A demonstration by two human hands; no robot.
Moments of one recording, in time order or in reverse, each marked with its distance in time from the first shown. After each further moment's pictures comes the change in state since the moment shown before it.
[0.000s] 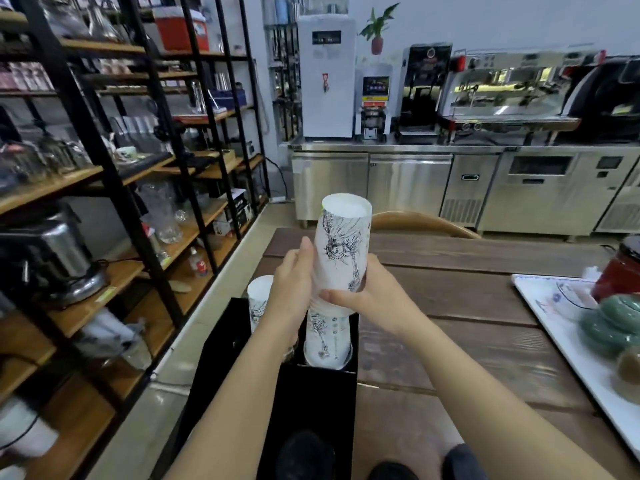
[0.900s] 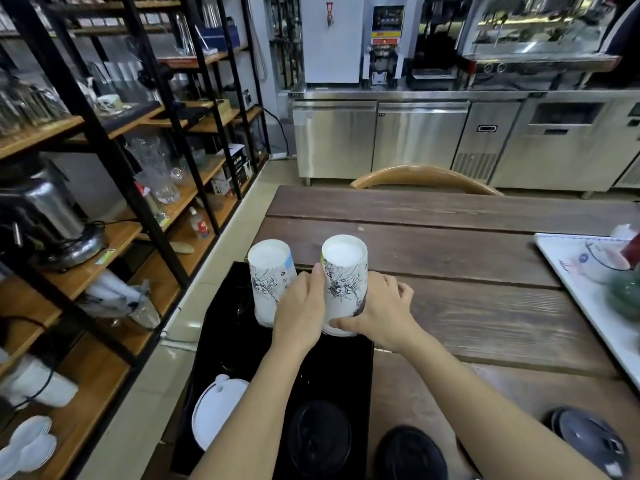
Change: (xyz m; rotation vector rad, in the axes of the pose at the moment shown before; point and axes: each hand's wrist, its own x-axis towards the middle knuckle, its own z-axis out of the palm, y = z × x) left_hand 0.009 -0.090 -0.006 0.449 0.071 -0.083; right_hand -0.008 0.092 0.067 -0.360 -0.037 0.217
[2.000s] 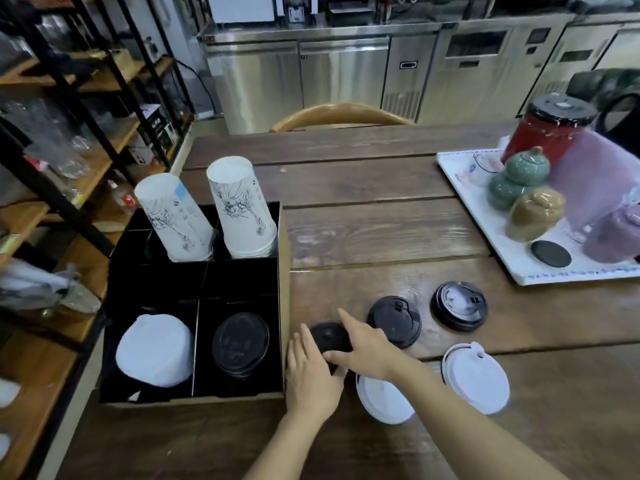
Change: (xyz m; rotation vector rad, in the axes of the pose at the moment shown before) left_hand -0.167 -0.106 0.128 0.518 -0.396 -0.077; right_hand -0.174 0.103 0.023 0.022 -0.440 0.260
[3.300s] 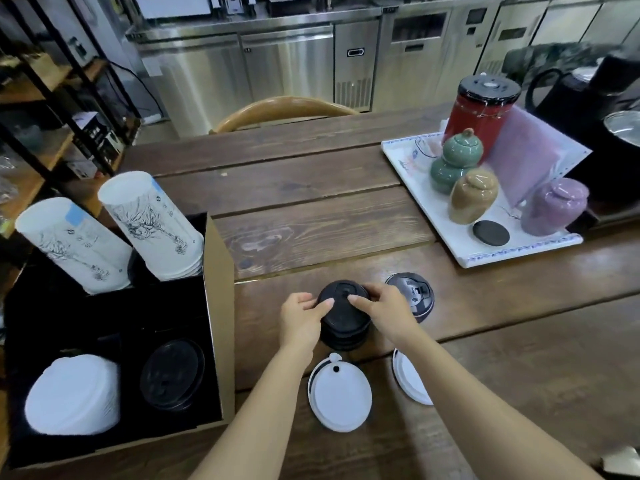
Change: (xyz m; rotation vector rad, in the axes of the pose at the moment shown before) left_hand 0.055 0.099 0.010 -0.729 -0.006 -0.151; right_hand -0.015 0.084 -0.064 0.654 0.468 0.146
